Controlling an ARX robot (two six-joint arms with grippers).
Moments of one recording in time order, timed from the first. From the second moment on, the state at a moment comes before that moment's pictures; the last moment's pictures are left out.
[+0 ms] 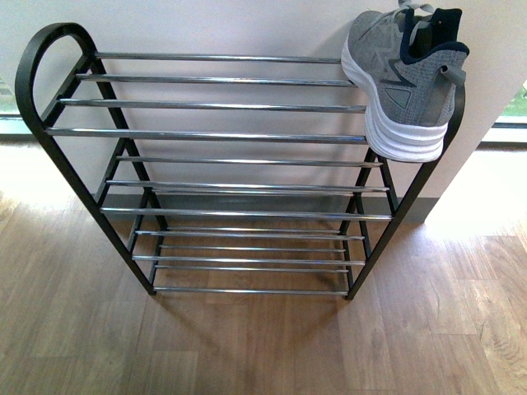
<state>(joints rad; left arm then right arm) -0.39 0.35 0.17 -0.20 -0.98 0.01 -0.13 1.62 1.00 0.36 -0.13 0.06</state>
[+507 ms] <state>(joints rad) -0.39 0.35 0.17 -0.20 -0.98 0.01 -0.08 1.28 0.39 0.88 -0.07 0.01</state>
